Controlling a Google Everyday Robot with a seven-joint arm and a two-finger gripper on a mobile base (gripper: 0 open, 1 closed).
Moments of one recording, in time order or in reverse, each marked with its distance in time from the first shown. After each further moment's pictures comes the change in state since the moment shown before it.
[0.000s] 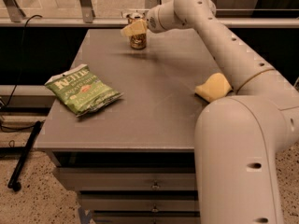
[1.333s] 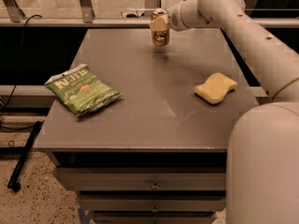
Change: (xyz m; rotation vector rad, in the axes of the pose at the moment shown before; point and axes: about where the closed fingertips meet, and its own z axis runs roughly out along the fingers) arm 0.015 -0.033 -0.070 0.102 0.015 0.006
